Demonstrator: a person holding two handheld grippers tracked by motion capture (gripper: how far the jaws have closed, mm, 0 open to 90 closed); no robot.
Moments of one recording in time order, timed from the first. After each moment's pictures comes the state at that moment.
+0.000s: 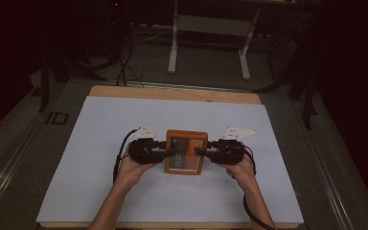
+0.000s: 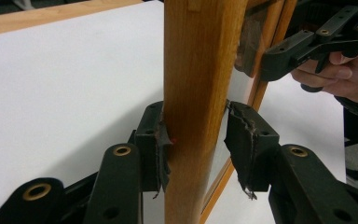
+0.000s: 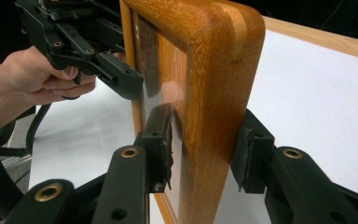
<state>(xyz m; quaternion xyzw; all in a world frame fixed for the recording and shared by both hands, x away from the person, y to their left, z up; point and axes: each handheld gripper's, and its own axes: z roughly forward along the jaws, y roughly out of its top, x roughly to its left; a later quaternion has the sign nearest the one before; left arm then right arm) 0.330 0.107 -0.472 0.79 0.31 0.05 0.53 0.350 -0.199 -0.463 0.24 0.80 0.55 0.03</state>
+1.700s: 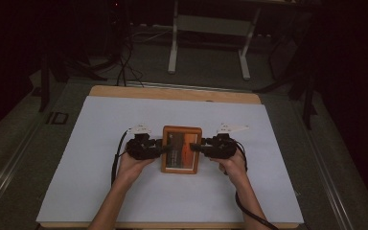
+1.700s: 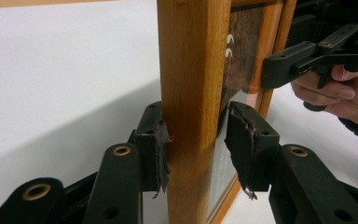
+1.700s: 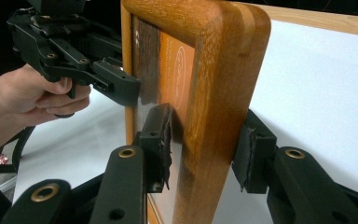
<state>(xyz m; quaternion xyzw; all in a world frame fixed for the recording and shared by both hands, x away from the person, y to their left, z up) 0.350 0.117 -0.491 0.76 0.36 0.03 0.53 0.376 -0.186 -0.483 0.27 0.79 0.55 0.00</state>
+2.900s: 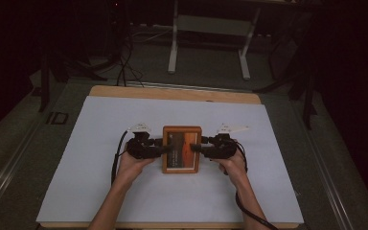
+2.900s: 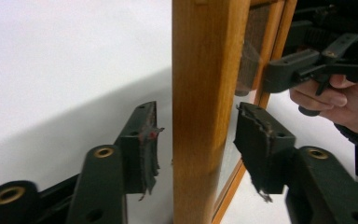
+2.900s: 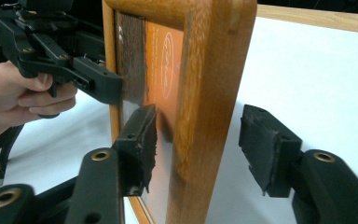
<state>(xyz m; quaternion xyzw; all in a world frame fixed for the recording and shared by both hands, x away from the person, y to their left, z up) 0.352 0.118 -0.490 0.76 0.38 0.02 0.53 0.378 -0.190 -0.490 0.28 0.79 0.55 0.01</state>
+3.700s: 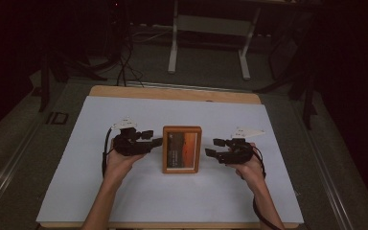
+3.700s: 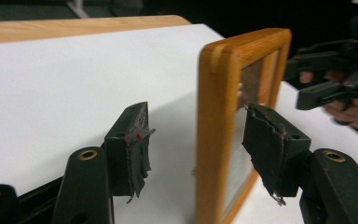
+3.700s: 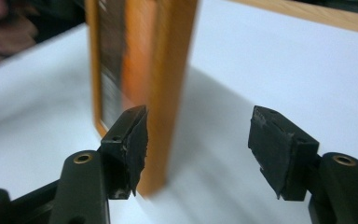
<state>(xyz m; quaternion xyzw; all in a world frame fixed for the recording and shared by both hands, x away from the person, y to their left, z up) 0.337 0.149 -0.461 0.74 0.40 0.10 0.53 0.355 -0.231 -0.474 0.31 0.81 0.49 0.07</state>
